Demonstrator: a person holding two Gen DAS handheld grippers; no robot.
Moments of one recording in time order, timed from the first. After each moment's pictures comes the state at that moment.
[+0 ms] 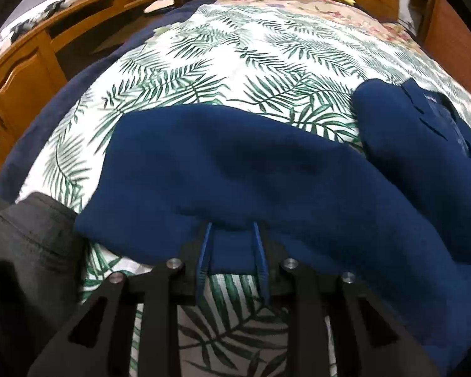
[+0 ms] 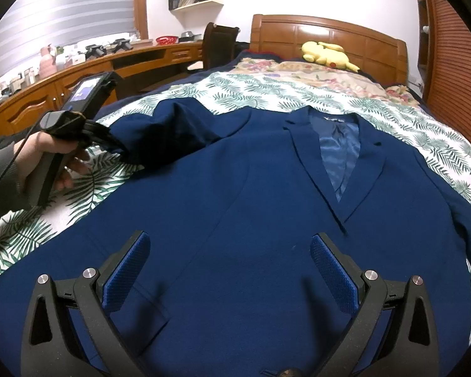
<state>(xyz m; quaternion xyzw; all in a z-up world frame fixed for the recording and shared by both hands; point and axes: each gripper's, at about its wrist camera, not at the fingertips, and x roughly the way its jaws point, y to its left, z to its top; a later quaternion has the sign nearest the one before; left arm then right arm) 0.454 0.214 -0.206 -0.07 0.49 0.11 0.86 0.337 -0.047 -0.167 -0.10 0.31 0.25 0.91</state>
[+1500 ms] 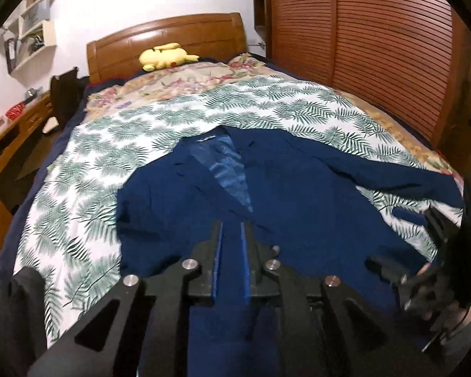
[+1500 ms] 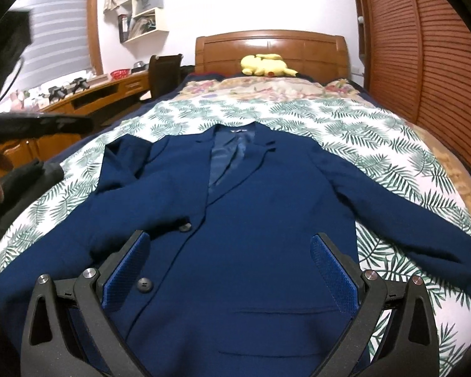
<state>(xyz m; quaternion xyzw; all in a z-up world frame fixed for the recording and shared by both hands) 0.310 -0.054 -0.027 0.06 0.35 -0.13 0.93 0.291 -0.211 -0.112 -0.04 0.29 0.16 0.94</state>
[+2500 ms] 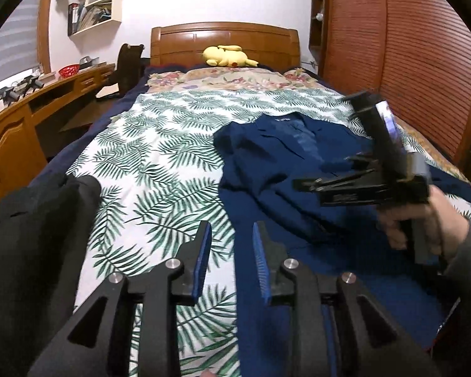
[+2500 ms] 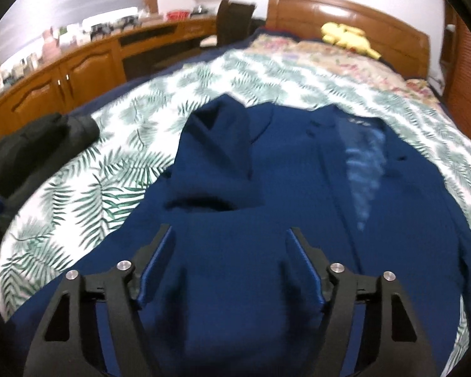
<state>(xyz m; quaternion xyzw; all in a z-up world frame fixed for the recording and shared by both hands) 0.206 0.105 -0.086 -0.02 0.32 -0.04 0.95 0.381 0.001 -0.148 -0.13 0.38 0.27 0.88</state>
